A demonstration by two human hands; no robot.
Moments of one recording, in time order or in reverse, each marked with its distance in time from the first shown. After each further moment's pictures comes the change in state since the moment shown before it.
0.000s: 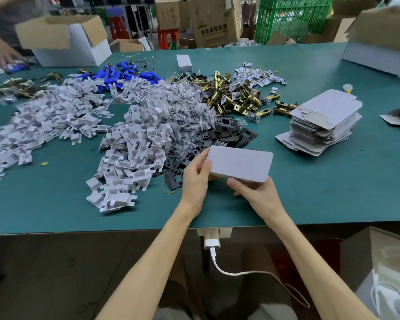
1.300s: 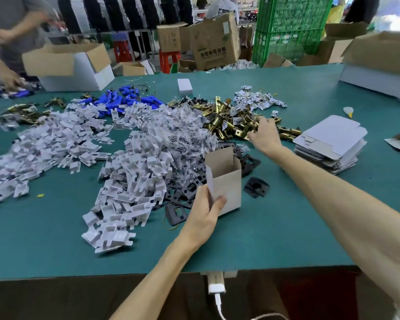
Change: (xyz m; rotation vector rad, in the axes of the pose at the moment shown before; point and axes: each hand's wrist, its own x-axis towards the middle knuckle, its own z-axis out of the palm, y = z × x) left_hand 0.014 -0.004 -0.006 0.226 -0.254 0.099; right_hand 0.236 -0.049 -0.026 -0.884 0.148 0.015
